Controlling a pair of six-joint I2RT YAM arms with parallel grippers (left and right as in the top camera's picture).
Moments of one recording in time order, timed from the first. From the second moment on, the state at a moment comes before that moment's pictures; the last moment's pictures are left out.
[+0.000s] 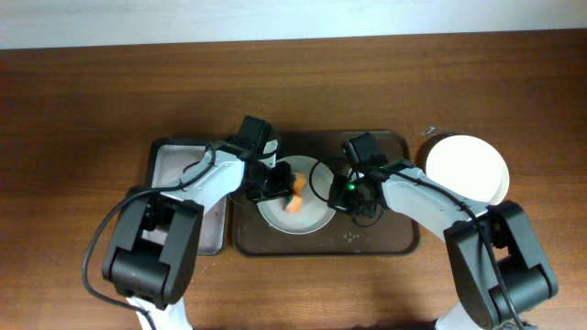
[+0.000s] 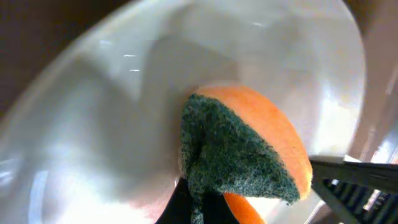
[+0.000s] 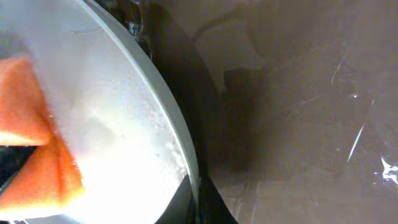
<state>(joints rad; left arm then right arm) -0.38 1.96 1.18 -0.56 0.44 -0.45 0.39 1.78 0.96 -0.49 -0.29 0.70</state>
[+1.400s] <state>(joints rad) -0.27 1.69 1.31 -0.92 -0.11 -0.30 0.39 1.77 0.99 -0.56 -0.21 0.60</state>
